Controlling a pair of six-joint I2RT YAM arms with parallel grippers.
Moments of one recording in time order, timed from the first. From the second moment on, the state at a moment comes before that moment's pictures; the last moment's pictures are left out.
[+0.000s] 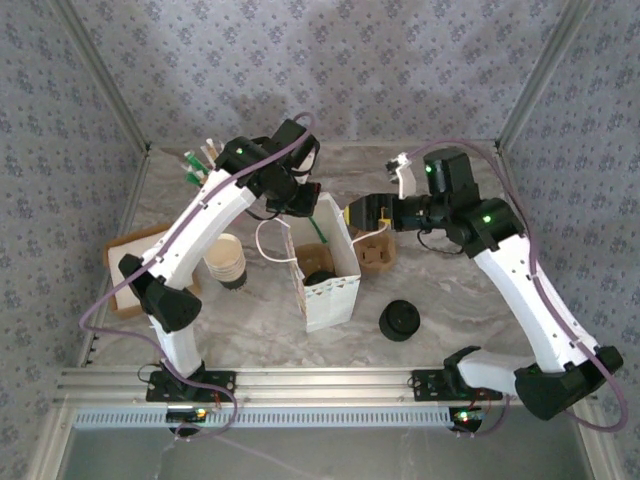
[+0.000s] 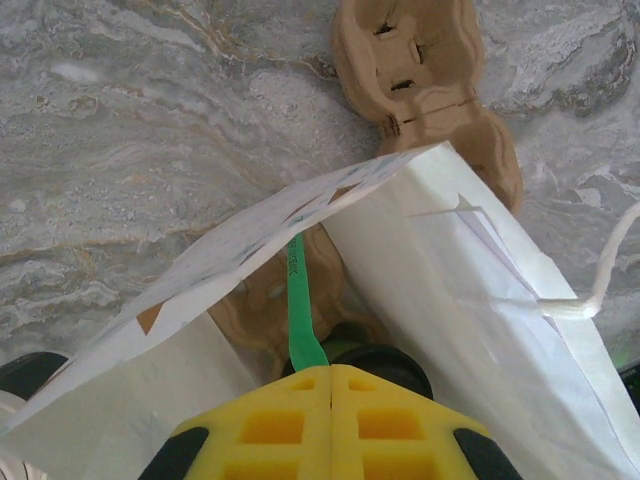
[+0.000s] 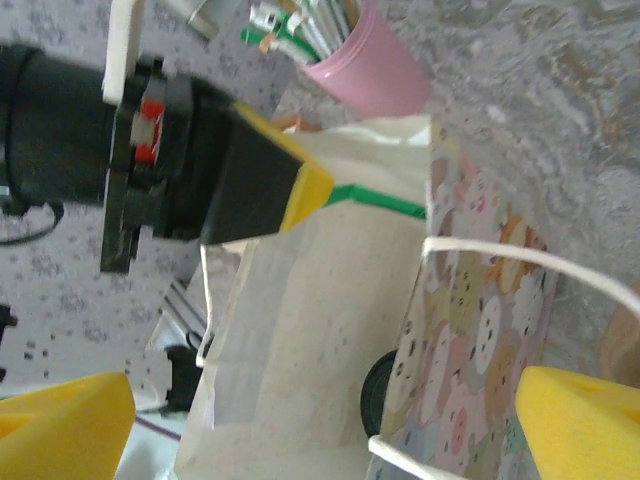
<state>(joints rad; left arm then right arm) -0.73 1.82 2.14 -1.42 0.05 -0.45 0.47 1.20 1.43 -0.87 -0.58 0.40</state>
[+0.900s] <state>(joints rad) -0.63 1.56 2.01 -1.30 0.03 -0.47 0.61 1.26 1.54 -0.94 -0.51 0.34</state>
